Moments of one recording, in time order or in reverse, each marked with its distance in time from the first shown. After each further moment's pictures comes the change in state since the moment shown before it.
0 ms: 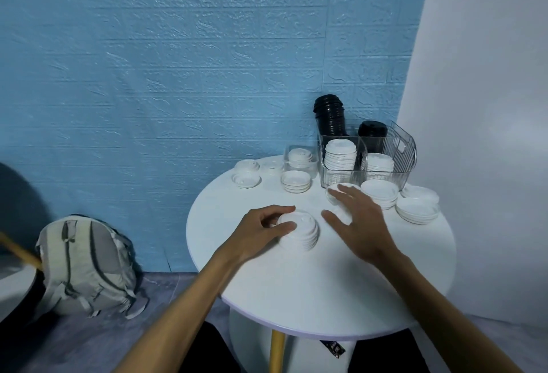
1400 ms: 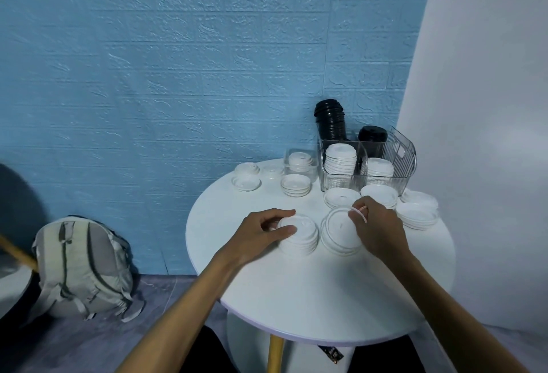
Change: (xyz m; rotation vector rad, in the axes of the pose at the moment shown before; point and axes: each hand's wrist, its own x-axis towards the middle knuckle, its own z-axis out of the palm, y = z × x) left_hand 0.001 0.000 0.001 -0.033 0.000 0.021; right_hand 0.004 0.001 -0.022 -0.066 -0.050 0.328
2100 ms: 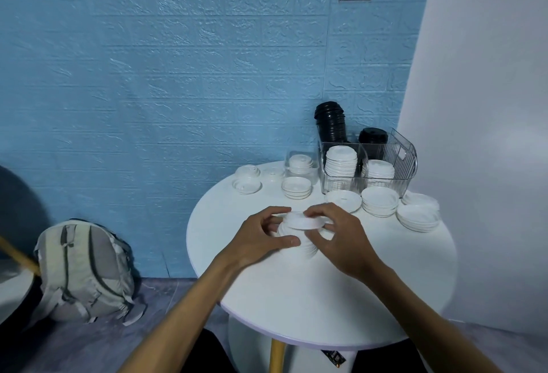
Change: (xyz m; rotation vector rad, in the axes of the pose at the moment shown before) left_hand -0.001 0.003 -0.001 0.045 0.006 0.000; right_hand -0.026 -0.040 0.025 0.396 -0.065 -0.431
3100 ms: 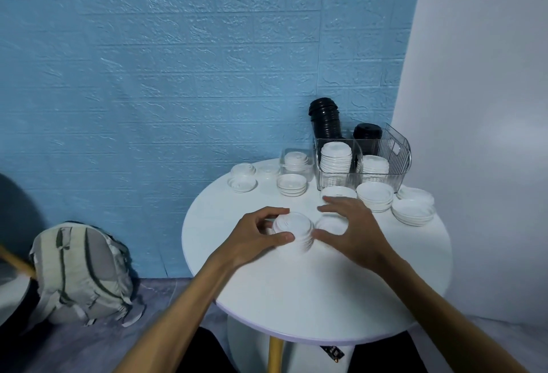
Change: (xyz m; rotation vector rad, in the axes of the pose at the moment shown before) left_hand -0.001 0.000 -0.002 0.044 -0.010 0.009; right_hand 0.001 0.029 -0.024 -0.216 0.019 0.030
